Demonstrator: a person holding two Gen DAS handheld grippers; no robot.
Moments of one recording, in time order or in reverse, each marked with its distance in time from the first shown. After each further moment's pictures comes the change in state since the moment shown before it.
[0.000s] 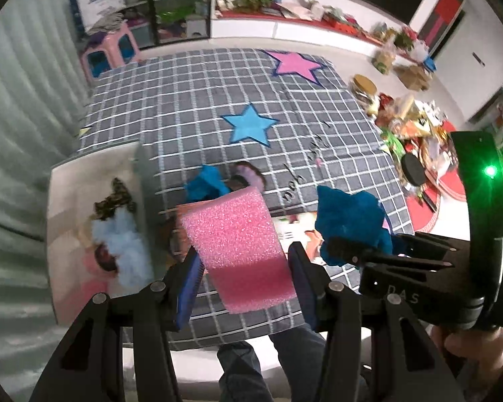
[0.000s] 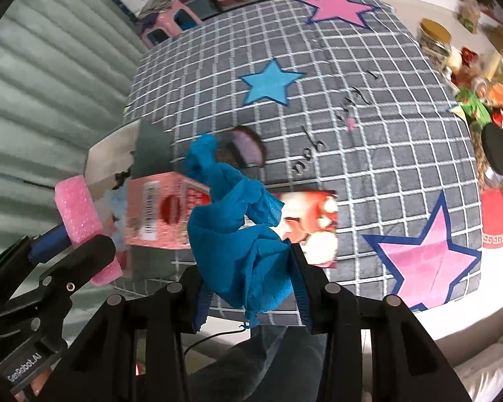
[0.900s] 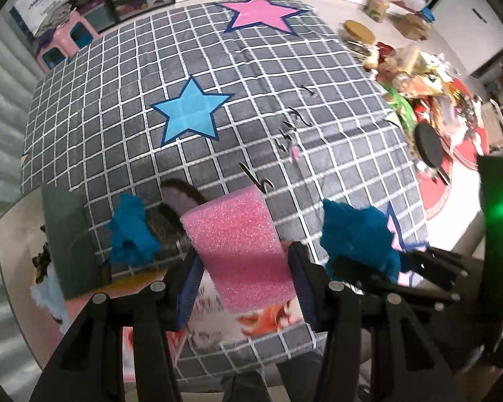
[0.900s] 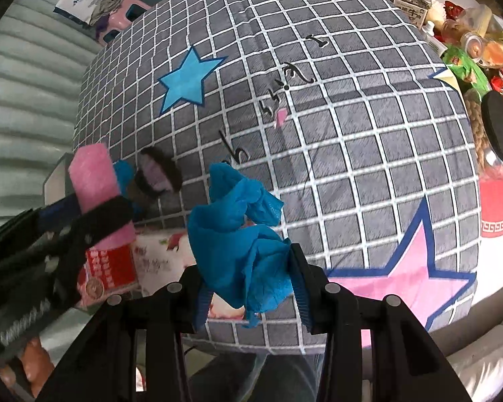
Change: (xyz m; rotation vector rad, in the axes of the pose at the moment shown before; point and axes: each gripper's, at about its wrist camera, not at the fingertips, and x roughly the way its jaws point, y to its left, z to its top) left arm 0.134 -0.101 0.074 0.136 0.217 0.006; right arm 0.052 -0.119 0.051 0.152 0.122 -0.004
